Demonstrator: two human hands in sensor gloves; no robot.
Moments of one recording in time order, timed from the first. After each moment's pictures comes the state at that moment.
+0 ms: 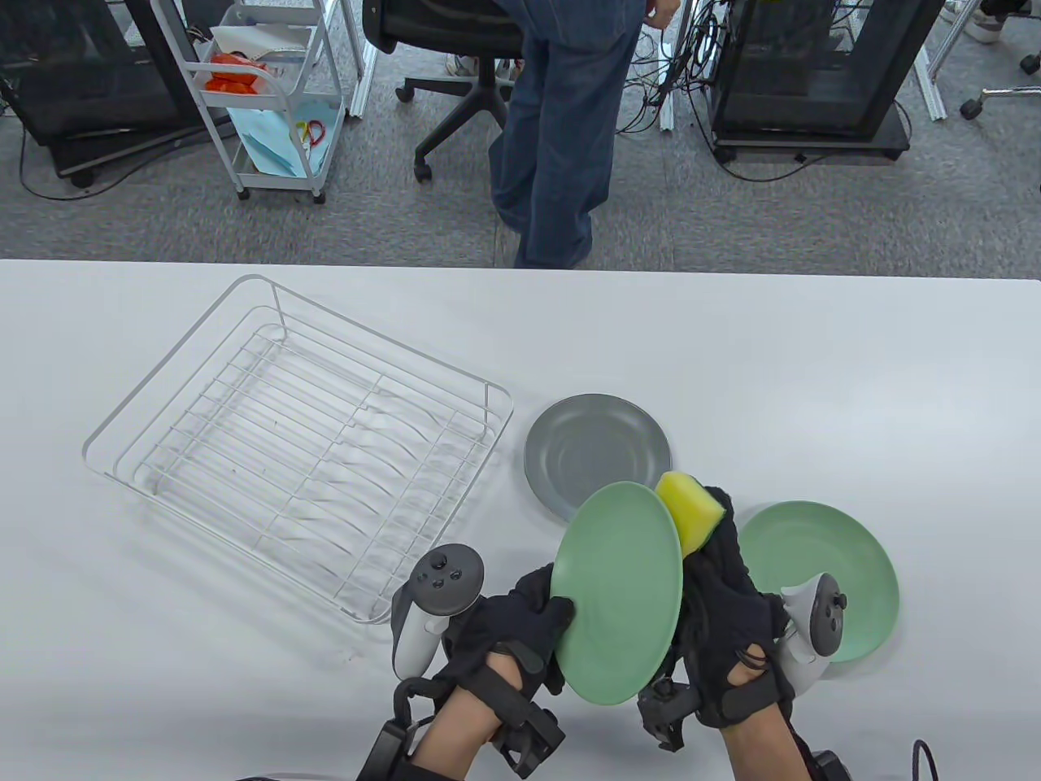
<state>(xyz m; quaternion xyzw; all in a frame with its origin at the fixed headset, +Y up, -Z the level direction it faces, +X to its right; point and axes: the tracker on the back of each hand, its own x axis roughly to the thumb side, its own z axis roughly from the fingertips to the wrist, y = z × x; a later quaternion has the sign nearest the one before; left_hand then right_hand) -0.076 -0.731 -0.185 -0.28 -0.11 0.59 0.75 0.171 -0.707 -0.178 0.10 -0.01 0.56 0.83</state>
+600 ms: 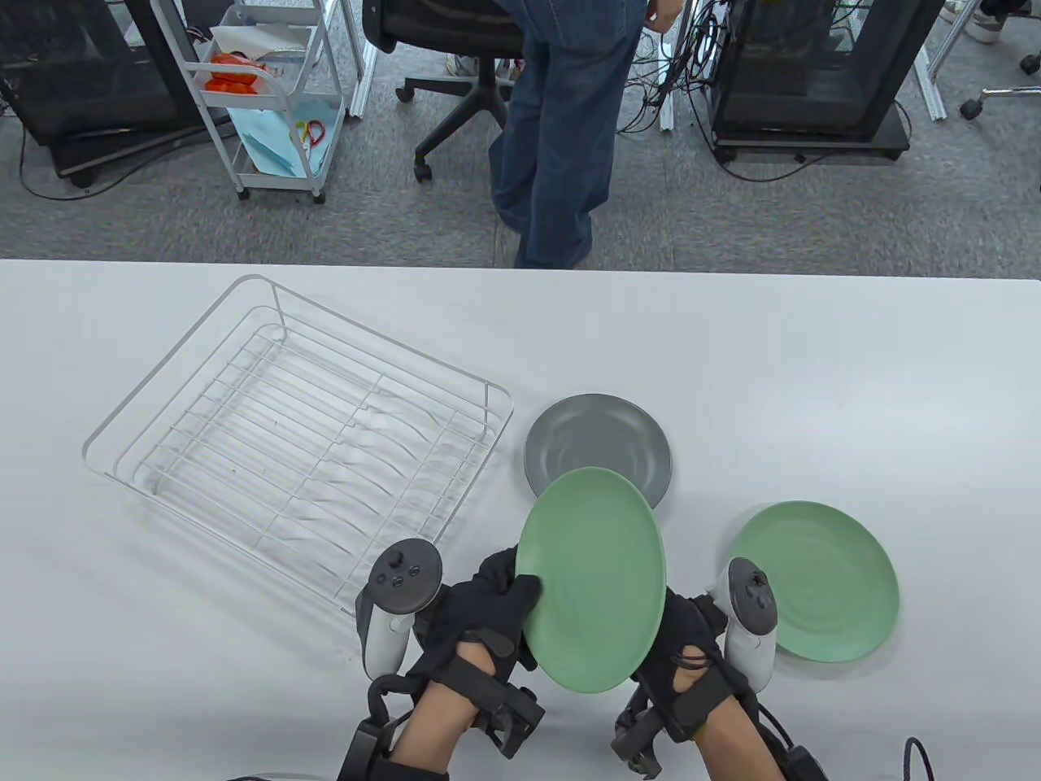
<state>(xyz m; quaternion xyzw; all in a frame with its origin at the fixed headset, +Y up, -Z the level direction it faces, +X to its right) -0.108 -0.721 -0.192 -0.21 -0.07 0.62 0.75 0.130 -0.726 -0.176 0.12 0.18 0.59 0.78</state>
